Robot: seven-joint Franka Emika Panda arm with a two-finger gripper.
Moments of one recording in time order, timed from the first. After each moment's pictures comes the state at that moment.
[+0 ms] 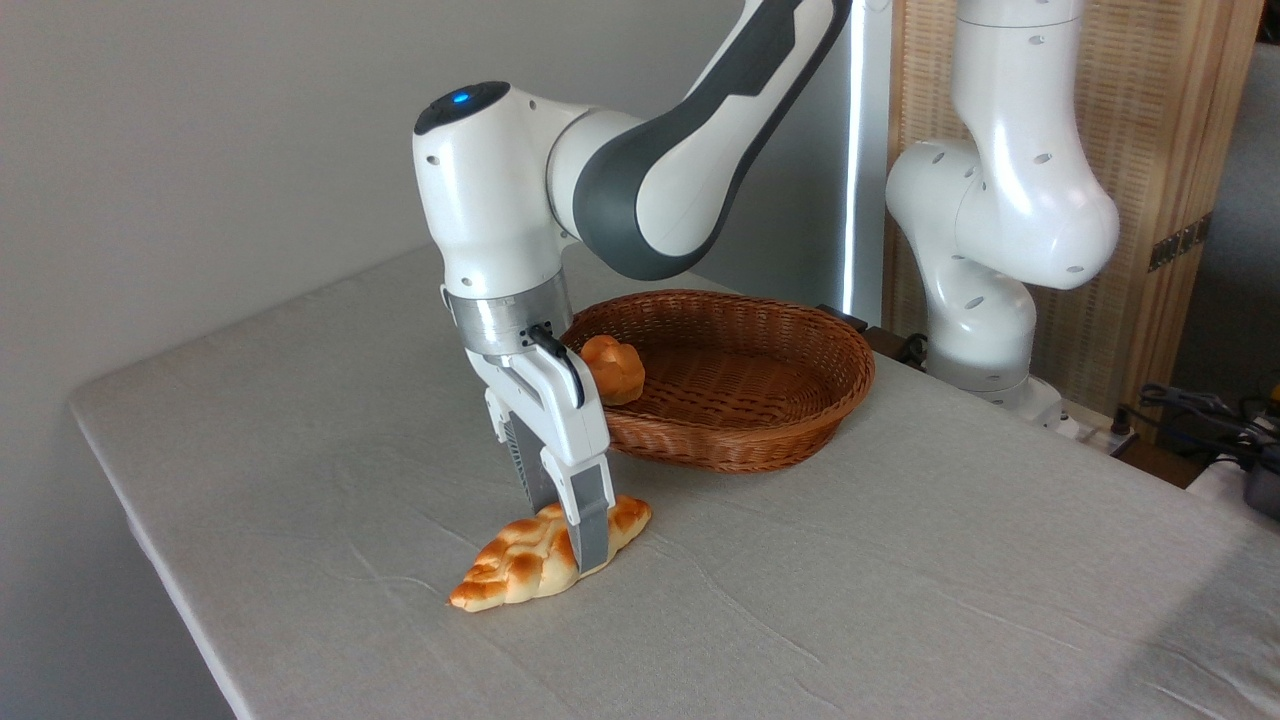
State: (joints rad) arm -0.14 -0.02 0.00 -2.17 0.09 2.18 0.75
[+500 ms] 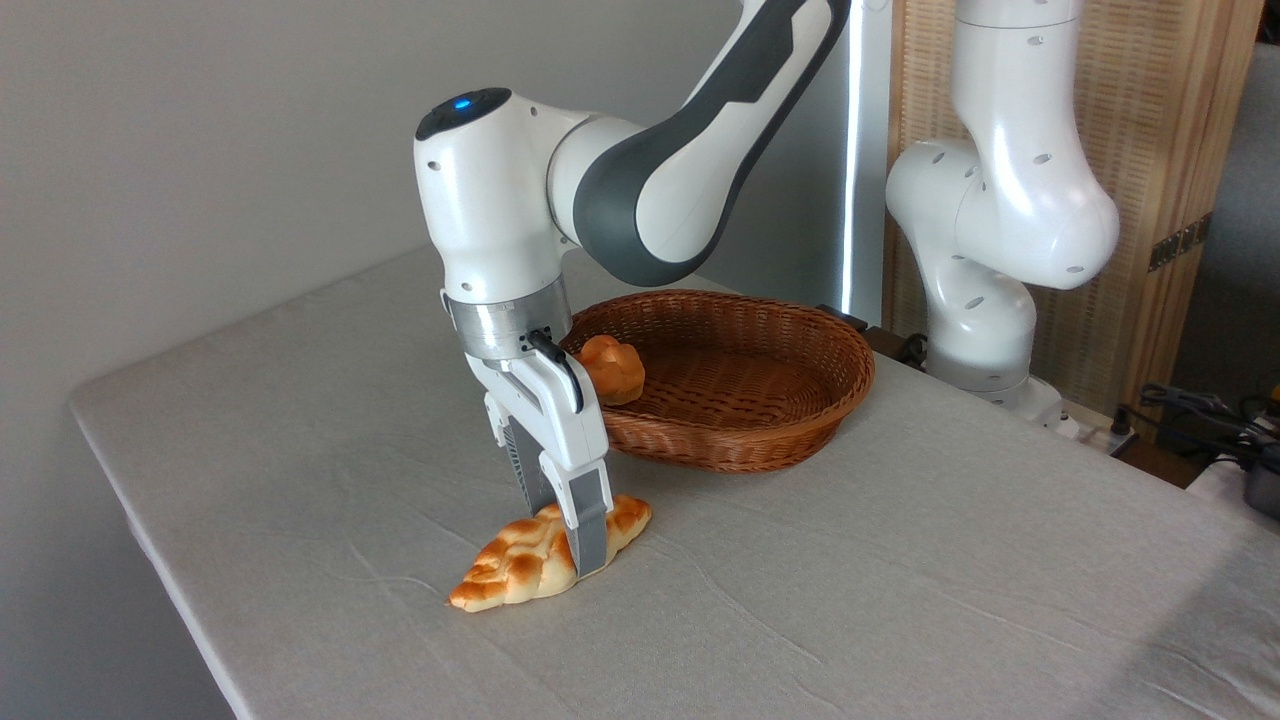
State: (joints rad) arm -0.14 -0.01 0.00 -2.18 0.09 2.19 0.75
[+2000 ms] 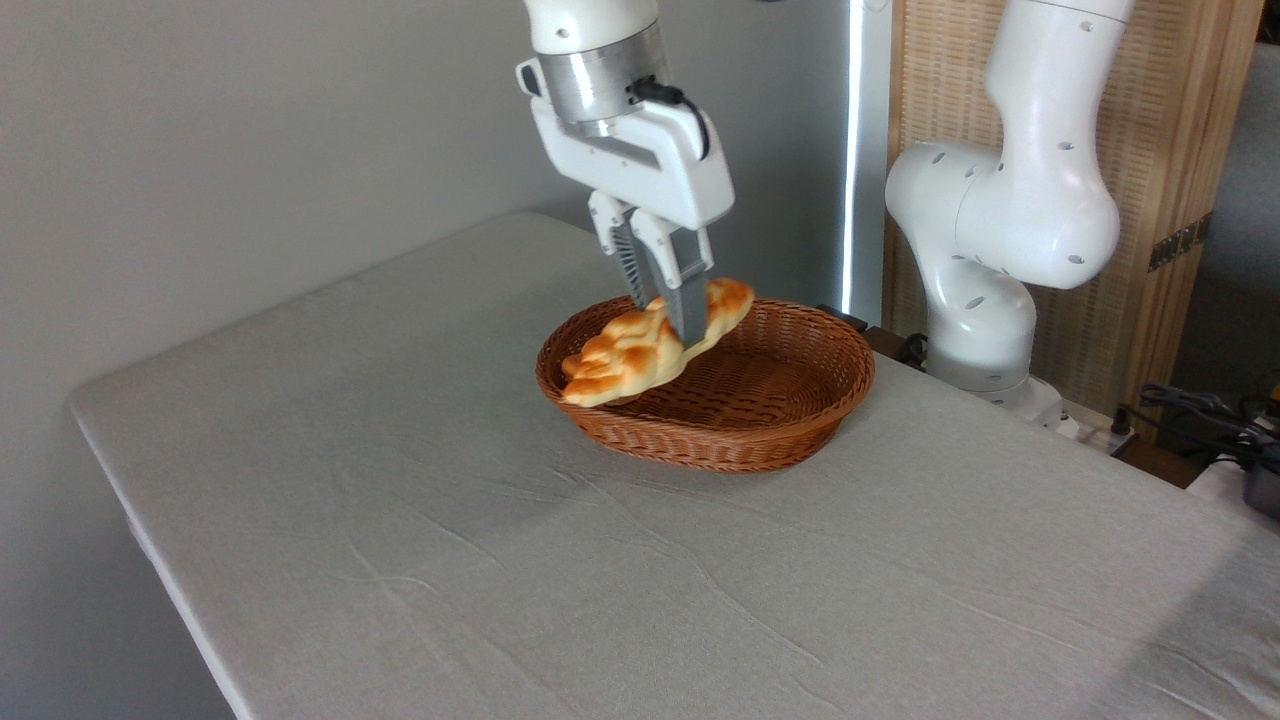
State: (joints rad) arm -0.13 -0.40 0.01 -2.14 0.03 1.62 0.74
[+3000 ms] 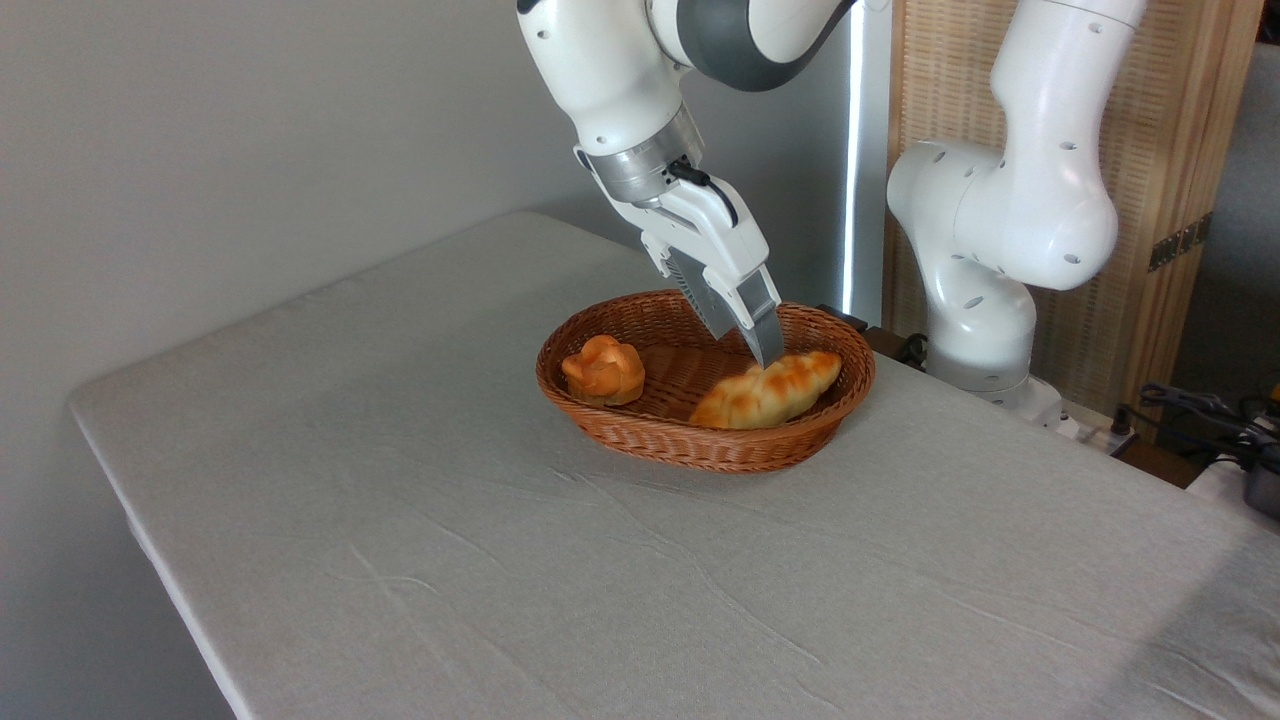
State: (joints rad) arm -0.17 -0.45 -0.05 -2.35 -0.01 1.56 0.73
